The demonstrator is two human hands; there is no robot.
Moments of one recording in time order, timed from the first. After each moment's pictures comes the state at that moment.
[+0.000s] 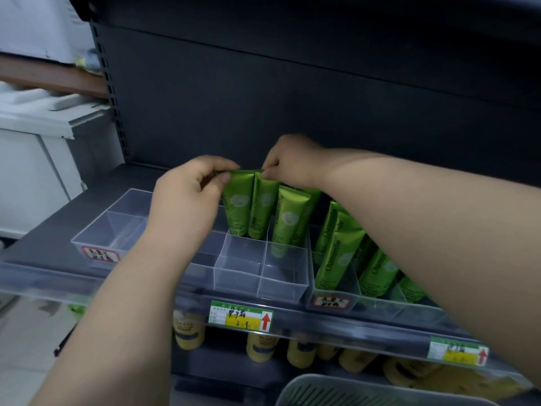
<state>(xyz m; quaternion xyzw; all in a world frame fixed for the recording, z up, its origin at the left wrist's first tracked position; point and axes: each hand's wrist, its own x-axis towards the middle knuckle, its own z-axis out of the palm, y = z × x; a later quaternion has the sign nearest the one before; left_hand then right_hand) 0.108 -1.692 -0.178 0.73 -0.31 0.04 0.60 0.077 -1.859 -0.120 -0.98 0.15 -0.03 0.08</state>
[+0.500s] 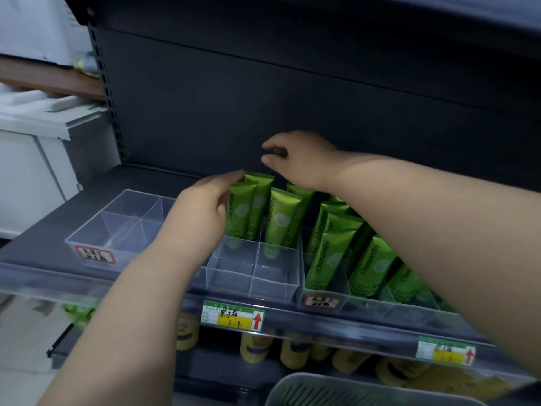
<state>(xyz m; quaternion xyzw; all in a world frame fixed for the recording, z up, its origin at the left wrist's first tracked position) 0.106 -1.706 -0.193 0.81 -0.38 0.04 0.45 0.051 -1.863 -0.109 -0.98 0.16 -0.08 0.07</state>
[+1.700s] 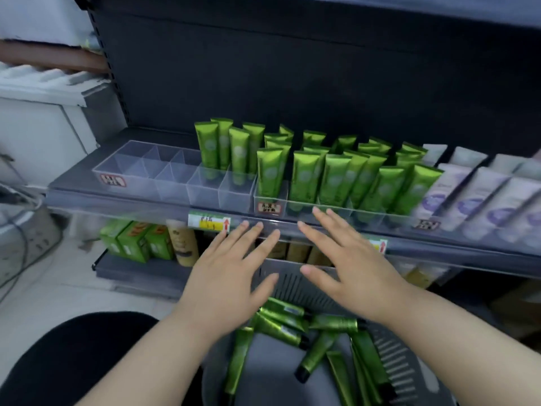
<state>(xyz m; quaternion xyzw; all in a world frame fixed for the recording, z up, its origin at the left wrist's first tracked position) -0.116 -1.645 -0.249 0.83 -0.53 0.10 0.12 -0.252 -1.811 -0.207 -0.99 0.13 -0.03 0.08</state>
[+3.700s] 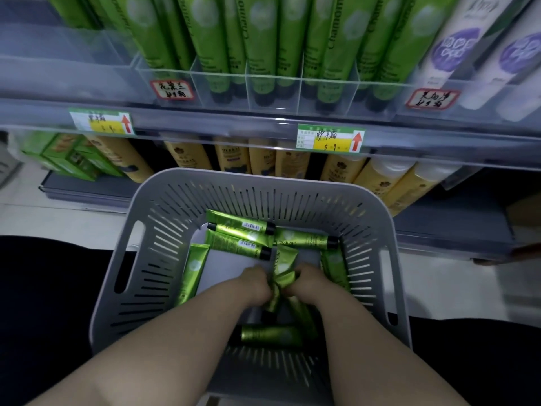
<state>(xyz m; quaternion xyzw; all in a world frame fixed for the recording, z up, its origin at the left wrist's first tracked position) -0.229 -1.754 -0.492 0.82 -0.22 -0.51 0.10 -0.318 -1.849 -0.463 -0.72 0.41 0.26 0.49</state>
